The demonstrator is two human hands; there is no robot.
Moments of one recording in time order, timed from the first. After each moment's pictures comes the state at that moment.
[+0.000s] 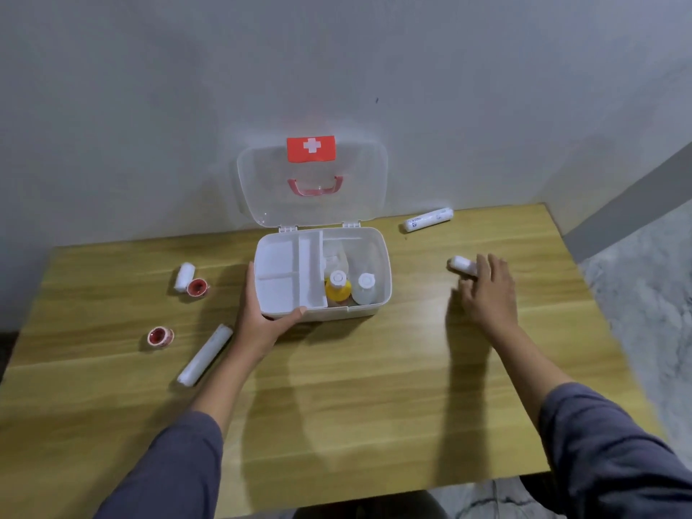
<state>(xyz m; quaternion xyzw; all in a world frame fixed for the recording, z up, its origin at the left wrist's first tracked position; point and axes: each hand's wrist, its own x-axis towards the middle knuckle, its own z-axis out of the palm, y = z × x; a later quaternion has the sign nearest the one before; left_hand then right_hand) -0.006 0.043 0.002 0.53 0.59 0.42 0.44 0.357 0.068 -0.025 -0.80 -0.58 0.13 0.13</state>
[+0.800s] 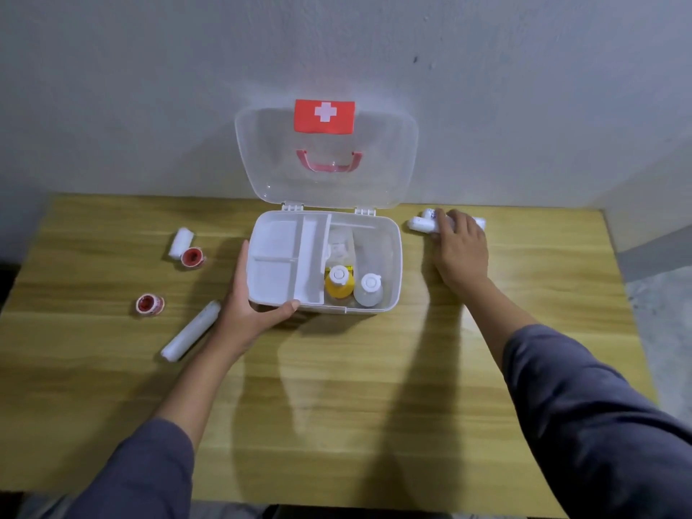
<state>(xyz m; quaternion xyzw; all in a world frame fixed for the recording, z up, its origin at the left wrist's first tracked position) -0.001 0.037 0.001 0.47 0.65 0.39 0.46 0.315 0.171 -0.056 -0.67 -0.73 0.05 0.14</state>
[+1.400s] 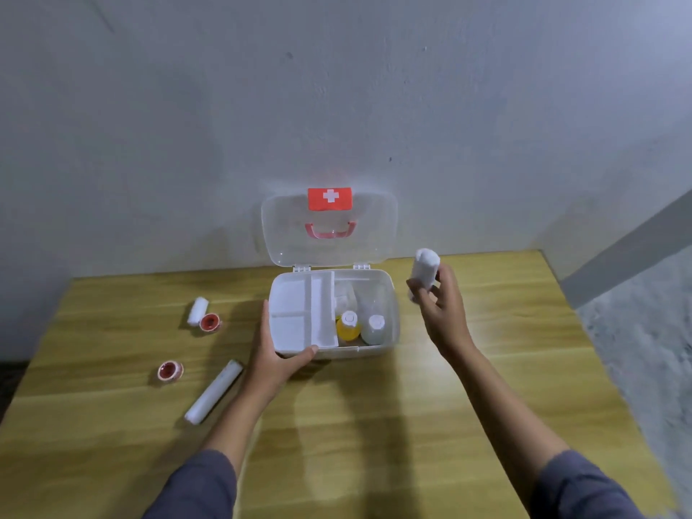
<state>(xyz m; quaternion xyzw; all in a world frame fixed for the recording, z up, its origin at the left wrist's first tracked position) -0.005 0.035 0.005 0.48 0.63 0.39 0.47 0.254 0.088 0.053 -0.59 -0.53 0.36 0.49</state>
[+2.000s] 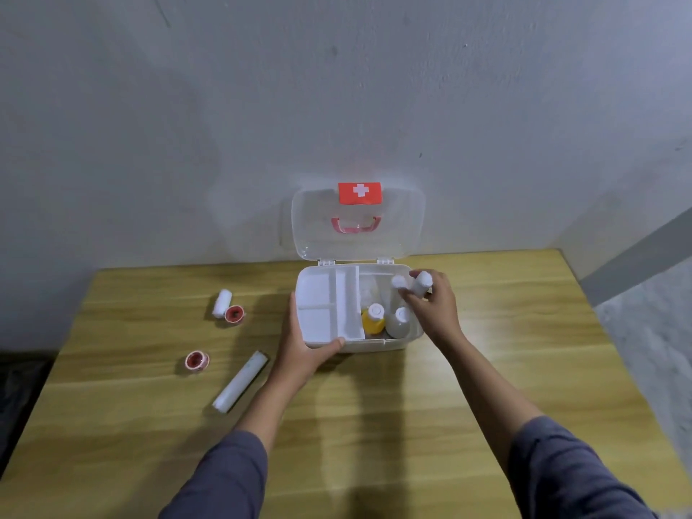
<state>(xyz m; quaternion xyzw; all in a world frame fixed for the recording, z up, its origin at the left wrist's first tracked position) -0.006 0.039 0.003 0.52 0.60 0.41 0.45 0.215 0.094 0.035 -0.67 -0.51 0.35 0.42</state>
